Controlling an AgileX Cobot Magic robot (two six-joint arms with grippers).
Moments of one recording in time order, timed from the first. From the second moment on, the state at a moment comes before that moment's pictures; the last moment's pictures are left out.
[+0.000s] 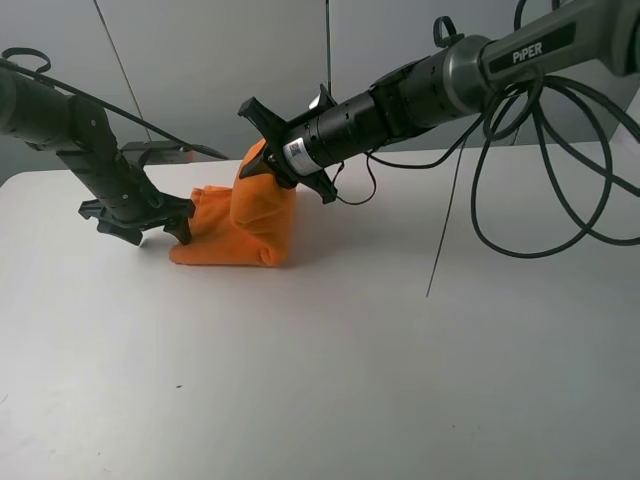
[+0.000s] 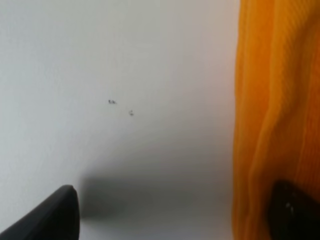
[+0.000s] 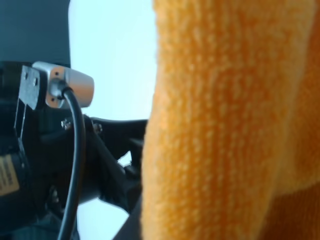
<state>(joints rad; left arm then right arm) -0.14 2.15 -1.31 -0.05 0.58 -0.02 0.52 2.25 -1.52 1.44 0.63 -0.45</state>
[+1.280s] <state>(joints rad) -0.14 1.99 -1.34 0.03 0.71 -0.02 0.56 2.42 -1.66 1.49 0.72 -0.49</state>
